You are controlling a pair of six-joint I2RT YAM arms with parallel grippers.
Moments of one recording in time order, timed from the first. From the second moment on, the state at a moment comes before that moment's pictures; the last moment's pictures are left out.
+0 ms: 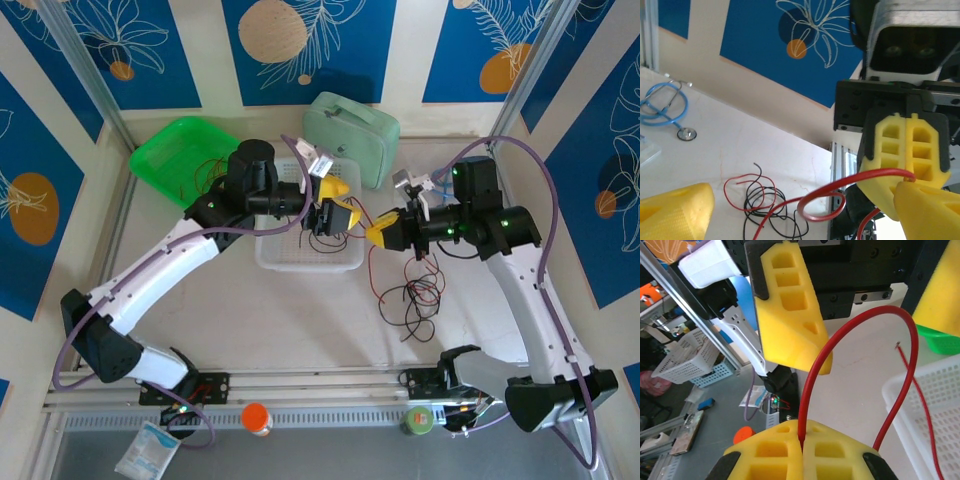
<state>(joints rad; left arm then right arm) -0.73 1.44 1.46 -0.23 0.75 -0.24 0.23 1.12 1.34 -0.97 -1.28 -0.30</state>
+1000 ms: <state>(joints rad) -0.74 1.35 1.34 -0.02 0.83 -0.25 0.15 1.08 1.35 -0.81 -1.27 -0.08</state>
